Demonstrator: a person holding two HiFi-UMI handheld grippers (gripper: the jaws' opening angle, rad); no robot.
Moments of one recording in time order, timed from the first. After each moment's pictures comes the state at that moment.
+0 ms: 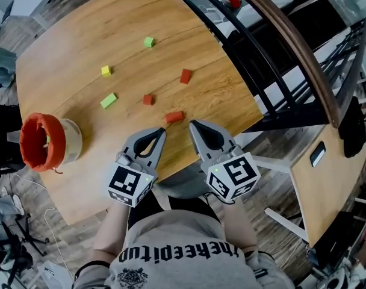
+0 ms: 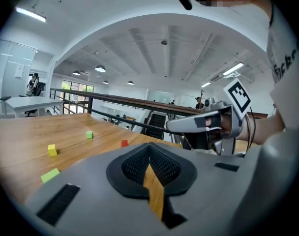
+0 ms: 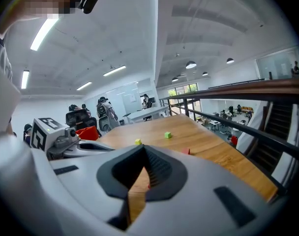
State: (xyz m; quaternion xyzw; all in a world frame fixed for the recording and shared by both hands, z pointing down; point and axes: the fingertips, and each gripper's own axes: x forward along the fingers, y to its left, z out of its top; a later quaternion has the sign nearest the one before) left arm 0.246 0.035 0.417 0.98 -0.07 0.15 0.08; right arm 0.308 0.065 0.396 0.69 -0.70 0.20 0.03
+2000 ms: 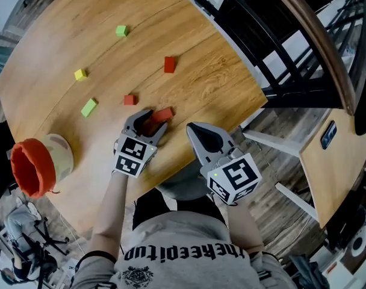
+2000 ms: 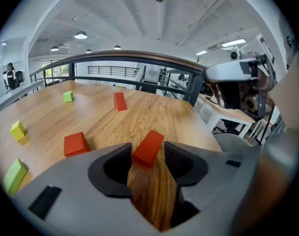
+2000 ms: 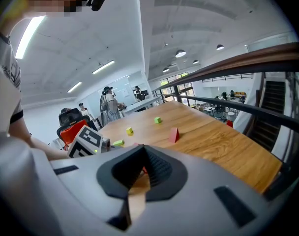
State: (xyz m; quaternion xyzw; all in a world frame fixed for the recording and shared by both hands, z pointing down) left arm 0.300 0.012 0.572 0.93 0.01 0.36 0.06; right arm 0.337 0.079 0.458 0.69 -0.67 0.27 0.02
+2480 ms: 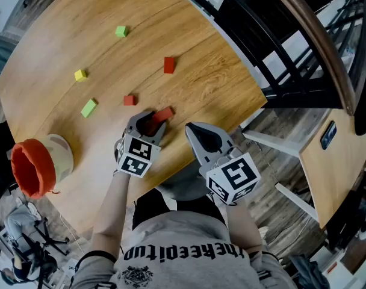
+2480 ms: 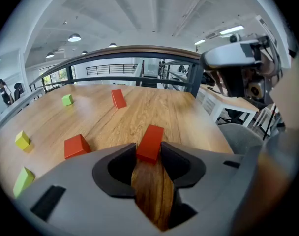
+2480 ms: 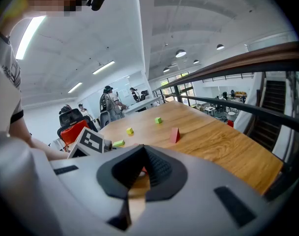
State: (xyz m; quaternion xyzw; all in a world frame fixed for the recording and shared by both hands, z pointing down) left arm 0.298 0.014 0.585 0.92 0.00 0.39 0.01; right arm 0.336 0.077 0.458 0.69 -0.67 0.27 0.02
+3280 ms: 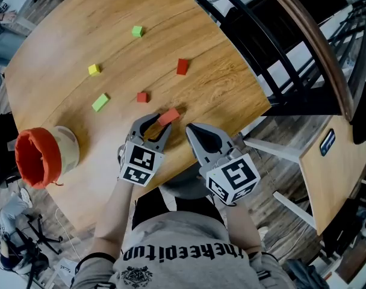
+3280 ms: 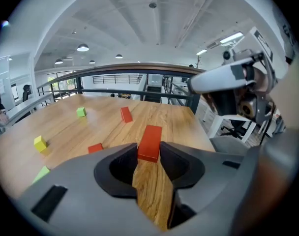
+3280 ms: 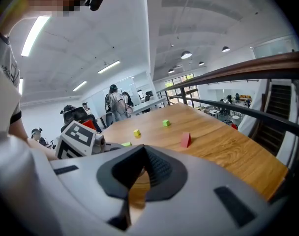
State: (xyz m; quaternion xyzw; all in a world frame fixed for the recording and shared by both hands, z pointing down) left arm 0.280 0.013 0.532 0.94 -0.03 0.33 0.02; right arm 0.309 0.062 0.442 0.68 -0.69 0.25 0.03
